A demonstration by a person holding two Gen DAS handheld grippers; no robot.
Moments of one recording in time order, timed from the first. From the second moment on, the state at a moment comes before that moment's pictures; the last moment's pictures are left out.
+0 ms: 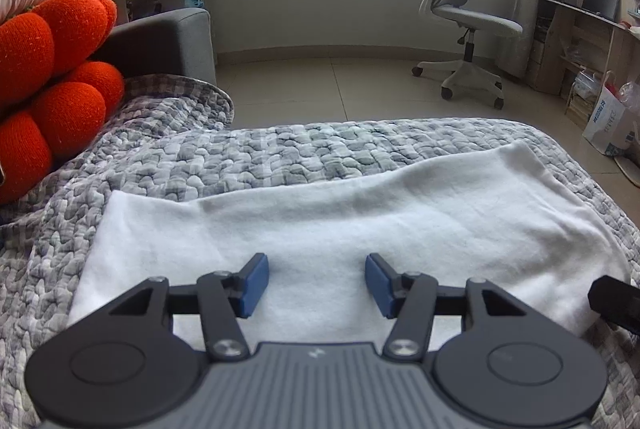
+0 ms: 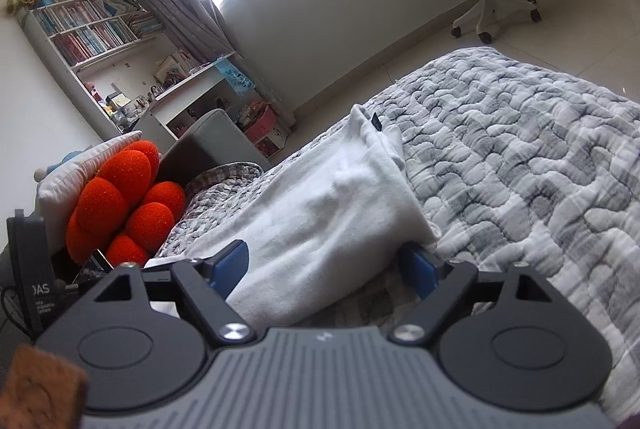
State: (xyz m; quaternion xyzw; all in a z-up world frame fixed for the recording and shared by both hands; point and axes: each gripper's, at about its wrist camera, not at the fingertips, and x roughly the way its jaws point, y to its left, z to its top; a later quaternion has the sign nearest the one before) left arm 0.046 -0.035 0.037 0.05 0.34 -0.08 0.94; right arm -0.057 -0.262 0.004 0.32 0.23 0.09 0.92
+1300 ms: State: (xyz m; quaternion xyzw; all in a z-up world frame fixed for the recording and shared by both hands) left arm 0.035 -0.048 0.039 0.09 0.35 -0.09 0.93; right arm -0.058 -0.253 -0.001 0.29 0.21 0.10 0.93
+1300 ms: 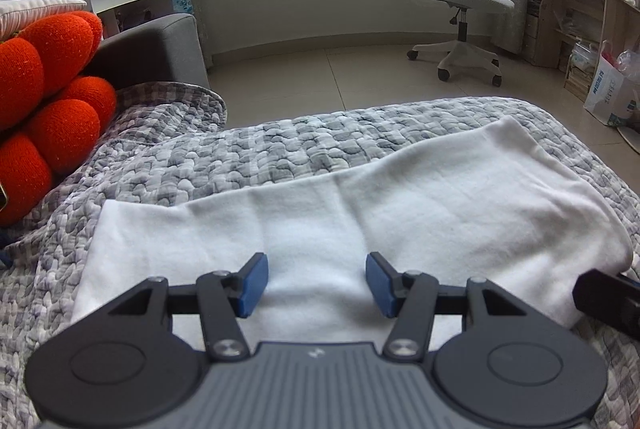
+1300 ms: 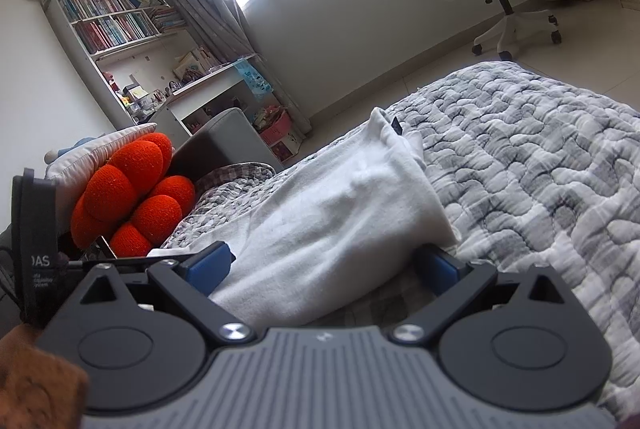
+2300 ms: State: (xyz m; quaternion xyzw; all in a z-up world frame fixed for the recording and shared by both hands) left arm -0.016 -0.046 0.042 0.11 0.36 -0.11 0.92; right arm -0.059 -0.255 -0.001 0.30 0.20 0.11 0.93
